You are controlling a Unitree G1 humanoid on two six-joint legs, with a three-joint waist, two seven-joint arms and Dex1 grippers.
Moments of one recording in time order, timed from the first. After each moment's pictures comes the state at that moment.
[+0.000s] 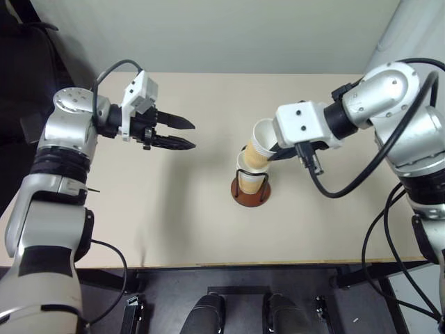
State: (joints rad) left arm -1.19 0.81 -0.29 0.82 -0.39 0.09 -1.58; right arm -1.17 -0.80 0.44 -0.15 0.01 0.51 1.51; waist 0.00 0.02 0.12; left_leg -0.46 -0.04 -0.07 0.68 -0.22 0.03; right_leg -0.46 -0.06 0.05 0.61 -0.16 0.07
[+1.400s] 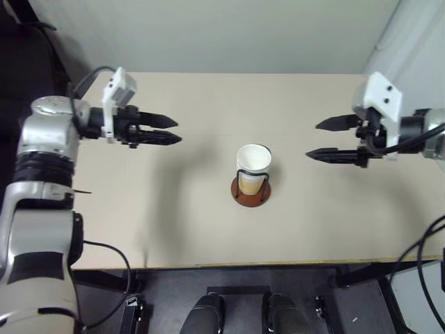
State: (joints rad) left arm -1.13 0.87 -0.13 0.78 -0.32 0.34 -1.54; right arm -0.79 -0.95 -0.07 -0.37 0.26 0.99 1.21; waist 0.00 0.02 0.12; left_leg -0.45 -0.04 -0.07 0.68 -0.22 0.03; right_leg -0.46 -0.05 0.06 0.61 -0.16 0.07
